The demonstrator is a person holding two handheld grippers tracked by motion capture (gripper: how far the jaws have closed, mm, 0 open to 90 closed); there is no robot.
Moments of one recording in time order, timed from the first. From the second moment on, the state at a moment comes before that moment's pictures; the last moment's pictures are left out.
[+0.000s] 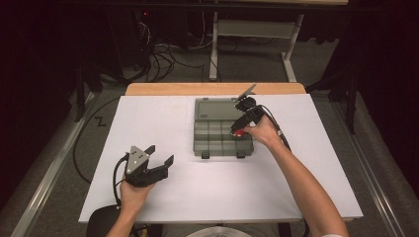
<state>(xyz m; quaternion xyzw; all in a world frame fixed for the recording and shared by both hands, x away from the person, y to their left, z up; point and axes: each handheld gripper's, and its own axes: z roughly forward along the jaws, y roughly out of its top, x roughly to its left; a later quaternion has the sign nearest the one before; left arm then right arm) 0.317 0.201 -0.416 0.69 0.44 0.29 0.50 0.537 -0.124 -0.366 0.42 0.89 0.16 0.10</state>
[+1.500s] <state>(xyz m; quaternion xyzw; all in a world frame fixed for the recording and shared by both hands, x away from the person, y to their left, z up) 0.316 0.199 -0.416 0.69 0.44 0.30 0.49 0.507 -0.154 -0.342 0.42 0.87 0.23 0.10</state>
